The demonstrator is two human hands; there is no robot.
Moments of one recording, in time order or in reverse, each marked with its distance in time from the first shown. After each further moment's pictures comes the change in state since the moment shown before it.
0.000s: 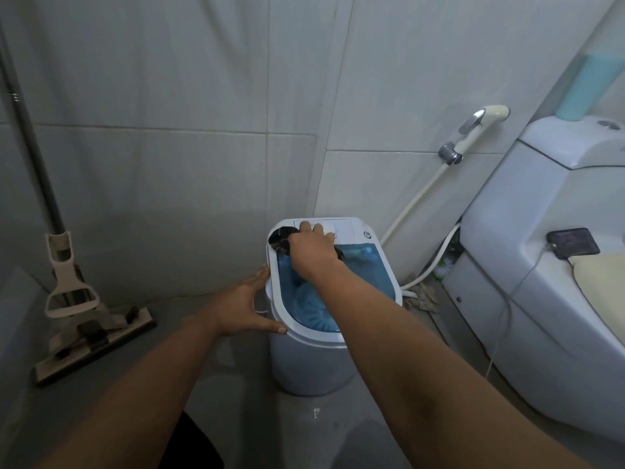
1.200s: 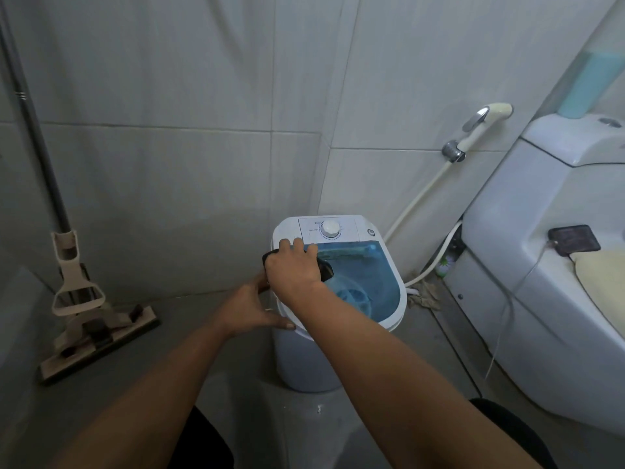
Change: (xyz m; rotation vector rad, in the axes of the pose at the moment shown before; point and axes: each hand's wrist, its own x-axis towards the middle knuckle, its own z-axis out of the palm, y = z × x) left_hand -0.003 -0.007 0.017 -0.375 0.073 -0.107; right_hand -0.050 -0.056 -0.008 -0.108 0.060 -0.073
